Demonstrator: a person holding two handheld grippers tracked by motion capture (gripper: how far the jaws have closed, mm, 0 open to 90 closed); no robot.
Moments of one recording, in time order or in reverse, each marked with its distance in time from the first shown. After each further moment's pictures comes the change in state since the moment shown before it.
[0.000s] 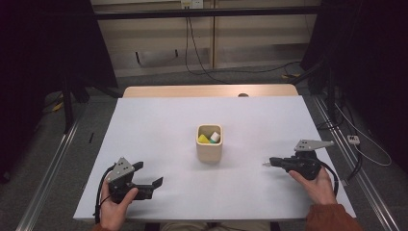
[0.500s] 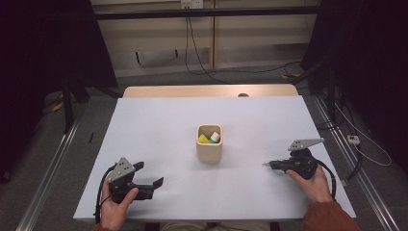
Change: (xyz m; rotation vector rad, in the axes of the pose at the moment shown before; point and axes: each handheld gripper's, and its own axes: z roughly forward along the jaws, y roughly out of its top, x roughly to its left) left arm -0.001 0.000 0.001 0.004 -0.003 0.007; right arm -0.009 -0.002 0.013 0.147 -0.010 0.016
